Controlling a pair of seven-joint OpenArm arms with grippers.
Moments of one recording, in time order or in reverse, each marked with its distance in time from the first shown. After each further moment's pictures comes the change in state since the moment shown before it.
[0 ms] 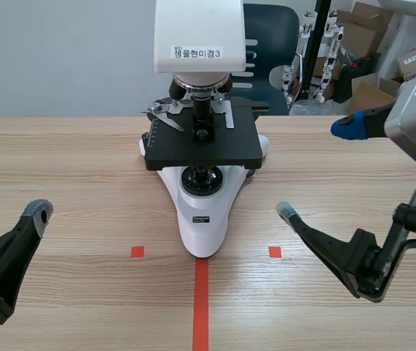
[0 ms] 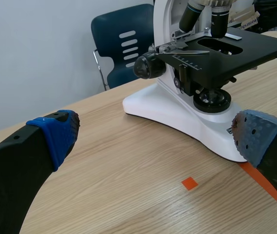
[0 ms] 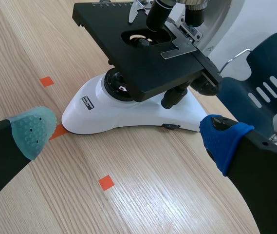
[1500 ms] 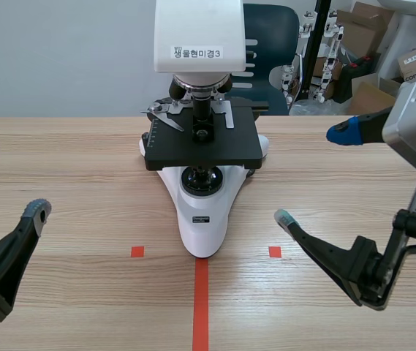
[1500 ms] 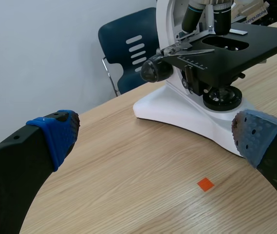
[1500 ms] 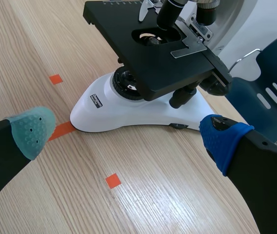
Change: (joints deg) left arm 0.0 0.0 0.0 0.0 5.2 3.5 -2.4; right arm 0.0 0.0 0.0 0.0 0.0 2.1 -0.2
